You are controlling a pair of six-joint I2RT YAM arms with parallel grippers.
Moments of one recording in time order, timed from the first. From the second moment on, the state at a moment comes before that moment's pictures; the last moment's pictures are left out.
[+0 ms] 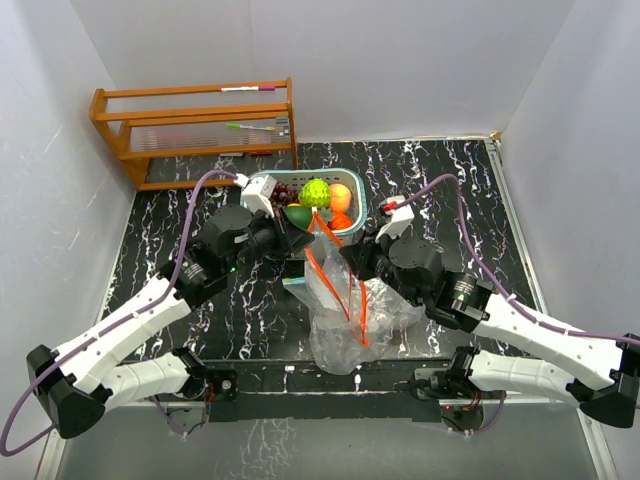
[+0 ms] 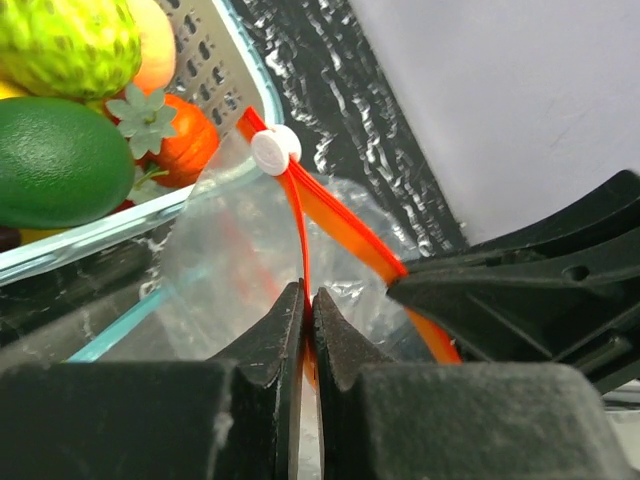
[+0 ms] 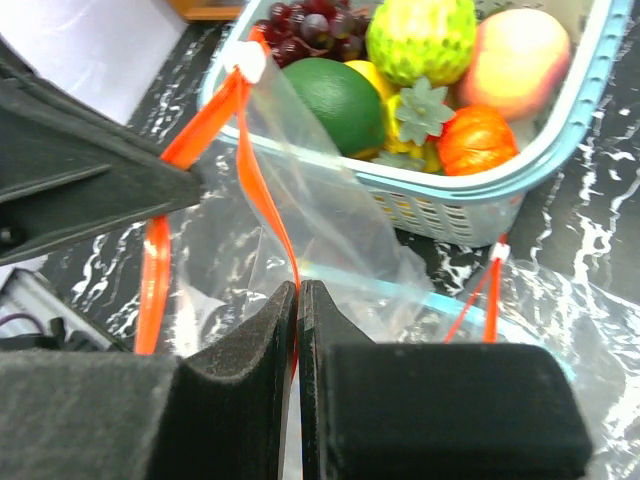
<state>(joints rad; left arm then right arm) -0.79 1.02 0.97 -0.22 0.04 -0.67 1.03 0.92 0.89 -0.22 0.38 0.53</state>
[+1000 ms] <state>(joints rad) -0.79 1.20 1.37 -0.70 -0.02 -0.24 1.03 0.91 1.00 -0.32 0.61 0.39</state>
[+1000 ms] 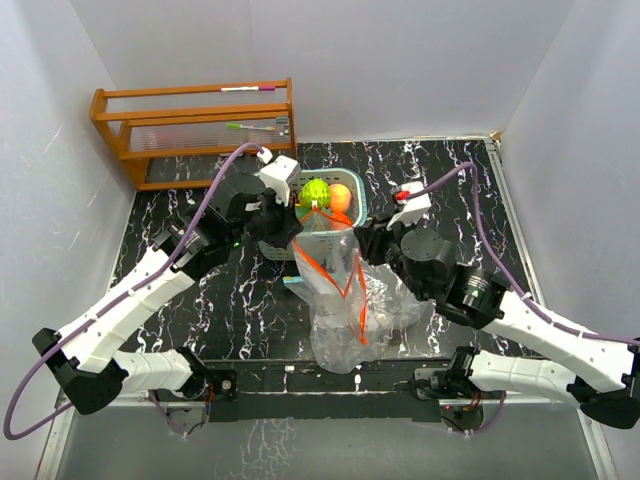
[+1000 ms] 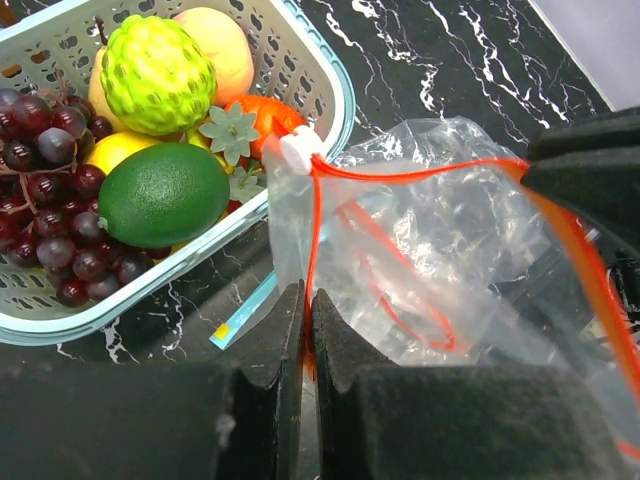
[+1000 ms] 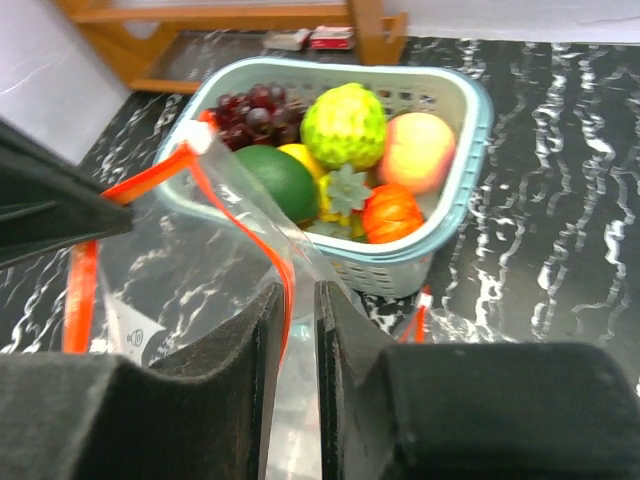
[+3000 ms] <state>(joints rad) -0.79 1.18 1.40 -0.71 -0.14 -0.15 1.03 1.33 1.31 -0.68 0.55 0.70</state>
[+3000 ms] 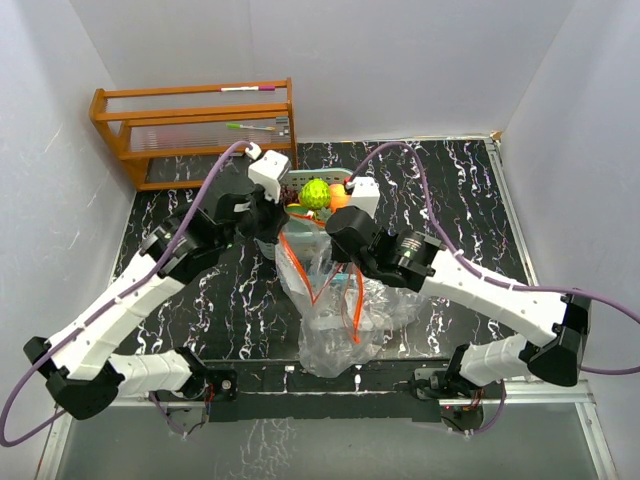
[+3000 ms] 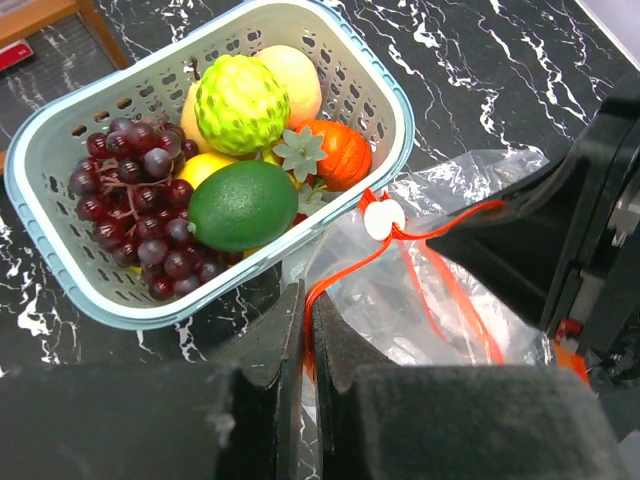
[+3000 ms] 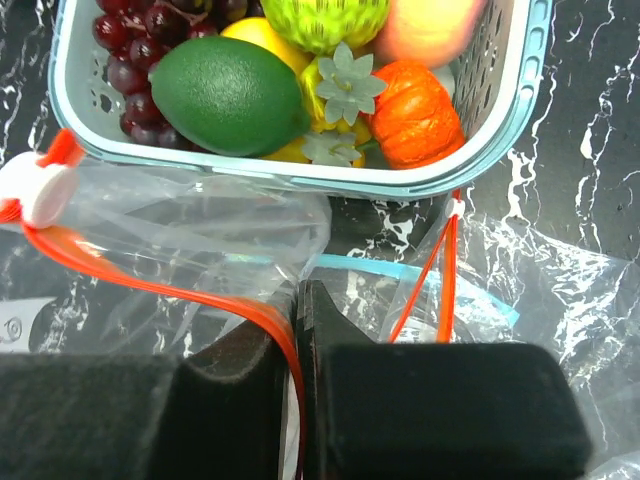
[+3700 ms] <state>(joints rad) -0.79 1.19 1.45 -0.71 -0.03 -0.32 1.03 1.28 1.29 -0.48 0.51 0.61</state>
